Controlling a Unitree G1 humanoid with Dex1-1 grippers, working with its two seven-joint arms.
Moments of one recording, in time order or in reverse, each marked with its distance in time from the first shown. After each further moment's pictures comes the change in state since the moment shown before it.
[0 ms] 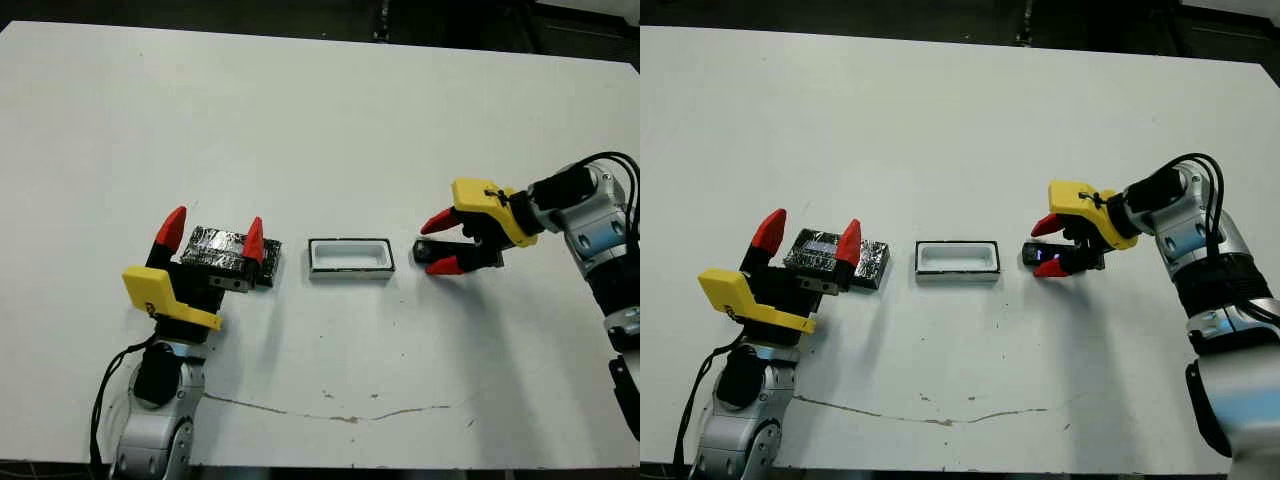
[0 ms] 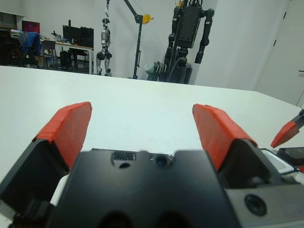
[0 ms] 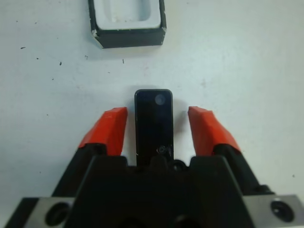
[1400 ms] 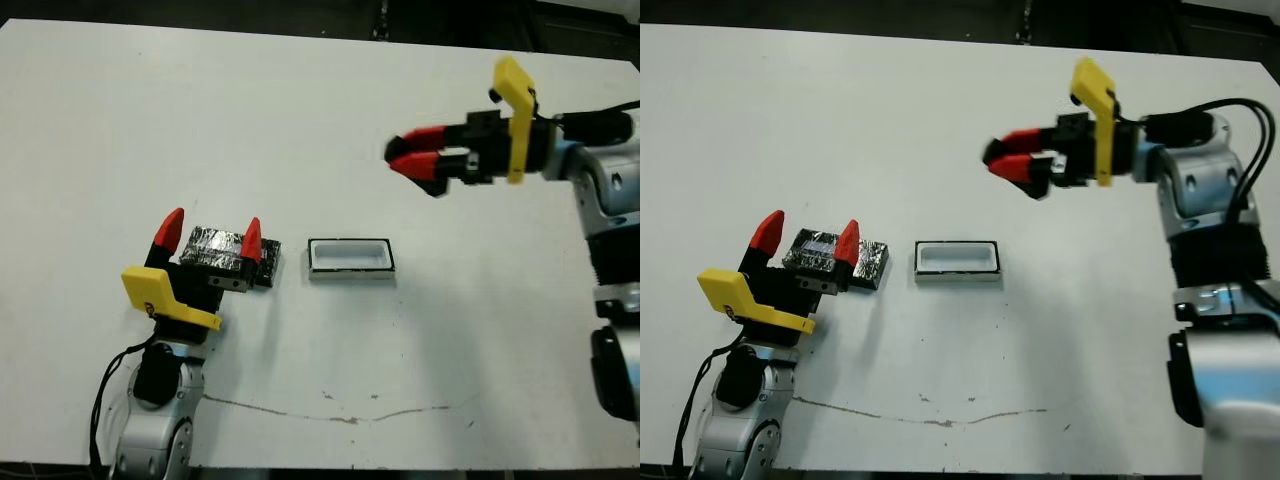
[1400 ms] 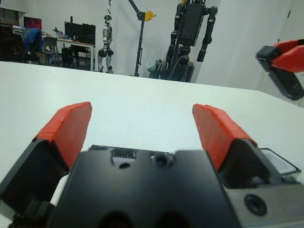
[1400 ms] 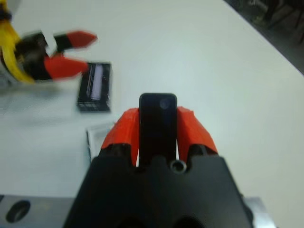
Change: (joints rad) left arm 0.004 -0.013 -0.005 -0.006 0.007 0.013 0.011; right arm -0.059 0.145 -0.214 -0.368 0.371 0.544 -0.168
